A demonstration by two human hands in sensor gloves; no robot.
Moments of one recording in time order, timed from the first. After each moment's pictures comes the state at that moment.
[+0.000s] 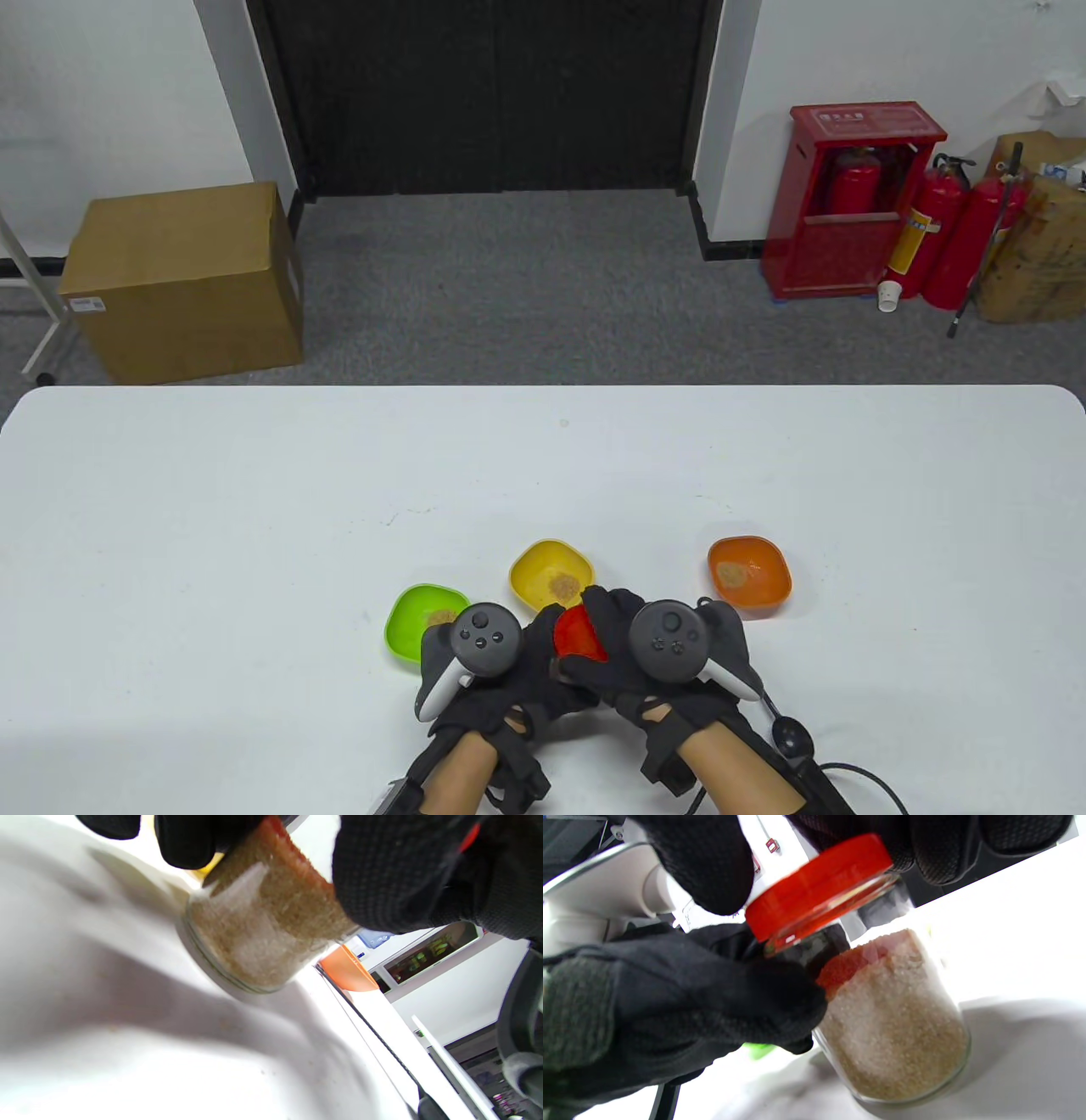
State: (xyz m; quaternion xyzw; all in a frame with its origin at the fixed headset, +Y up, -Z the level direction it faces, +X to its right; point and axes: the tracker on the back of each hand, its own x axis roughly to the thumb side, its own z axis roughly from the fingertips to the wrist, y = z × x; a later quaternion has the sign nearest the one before) left_hand -0.095 -0.761 -0.328 -0.16 -0.15 0.35 0.91; right_hand 0.105 -0.699 -0.319 0.22 0.04 0.93 0.29
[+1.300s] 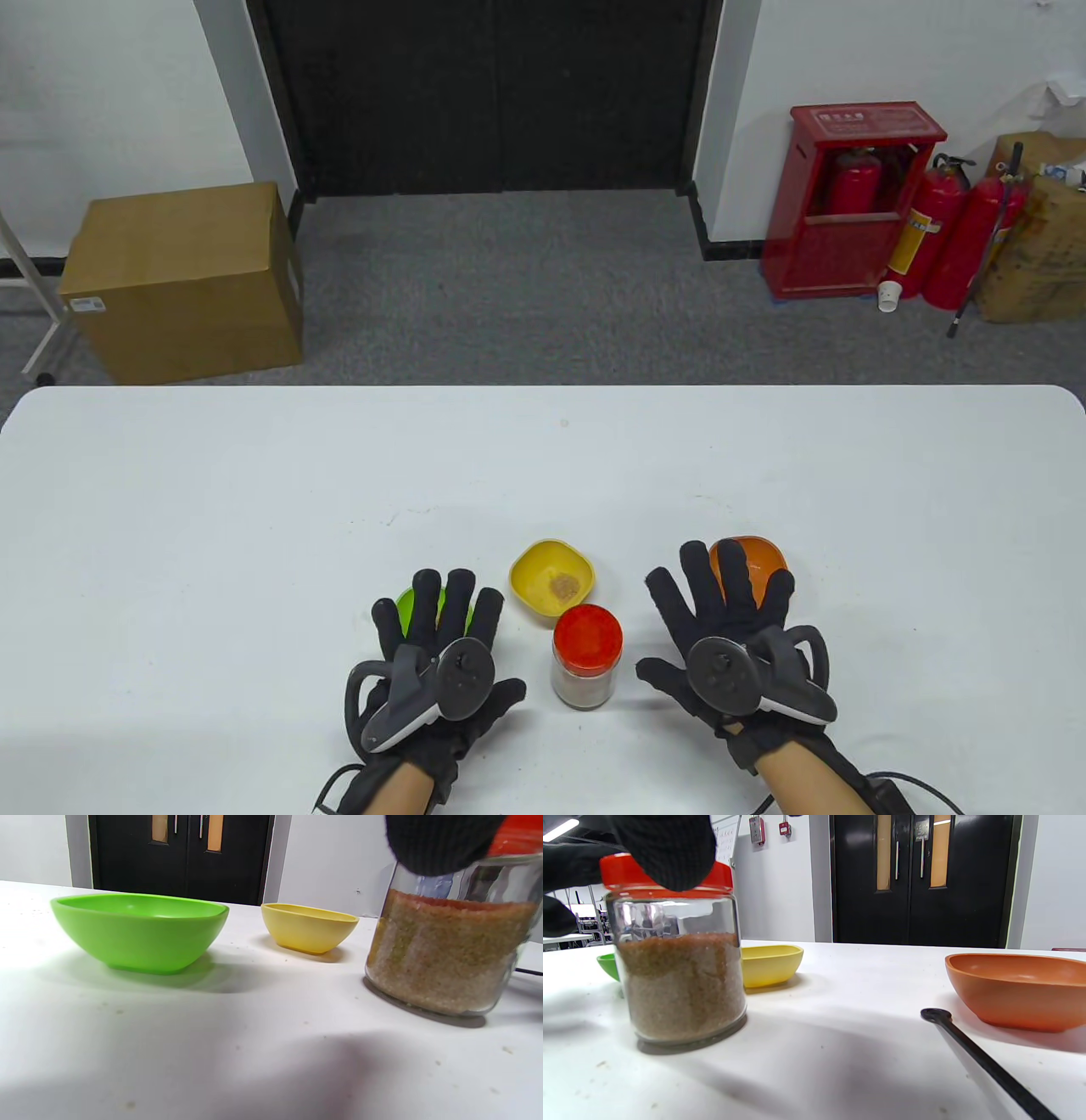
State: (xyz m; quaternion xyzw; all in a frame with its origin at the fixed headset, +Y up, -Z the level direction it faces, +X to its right) left_hand -0.139 -0.725 -0.298 -0.03 -0.13 0.06 0.99; right_hand 0.164 -0.703 -0.303 0.22 -0.03 0.97 0.05
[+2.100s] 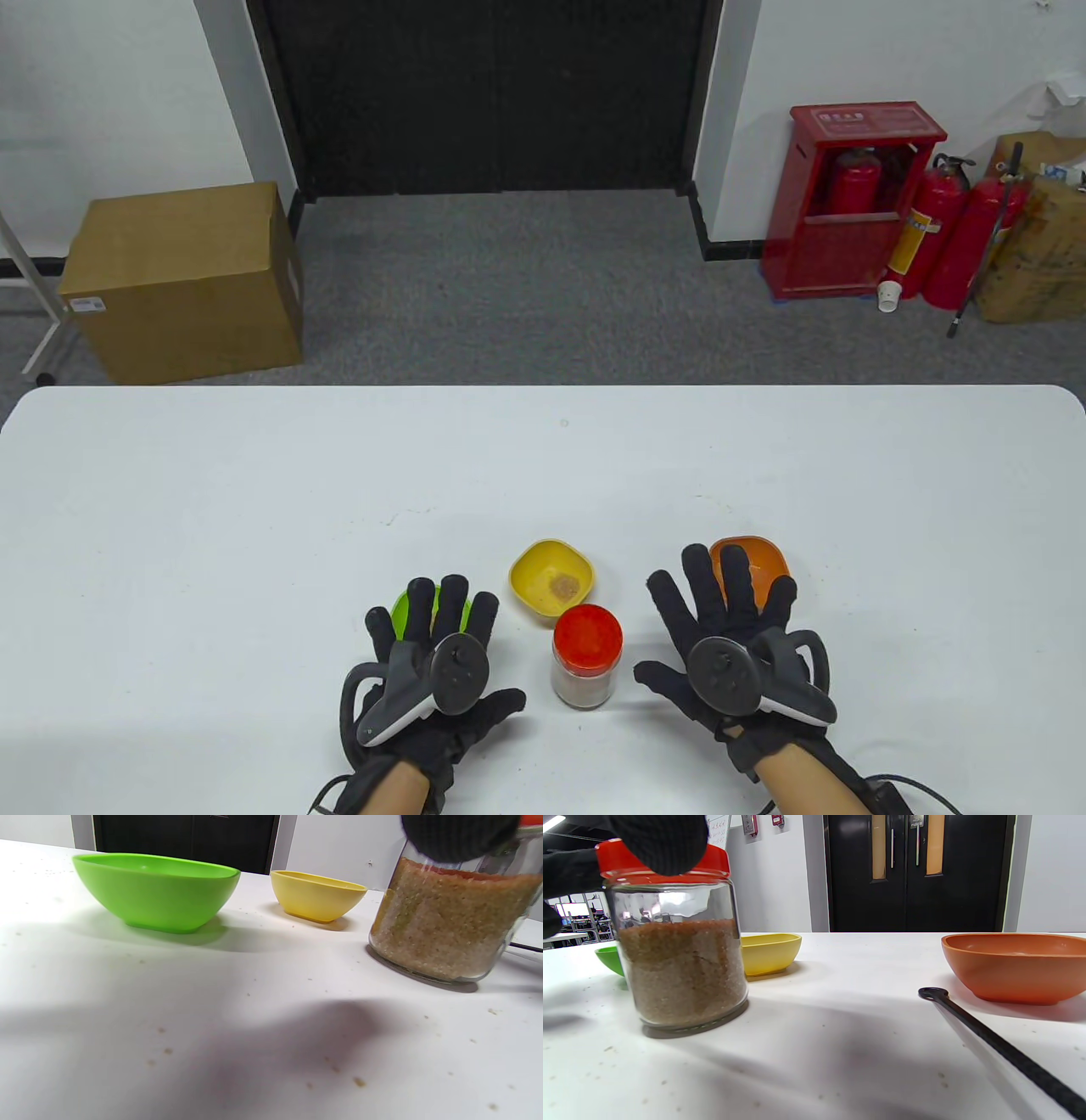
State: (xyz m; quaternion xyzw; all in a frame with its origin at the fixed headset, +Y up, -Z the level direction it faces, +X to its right) left_hand -0.144 -0.730 -0.299 -0.09 -0.12 0.07 0.99; right_hand 0.166 -0.707 -0.303 0.21 -0.01 0.97 0.06
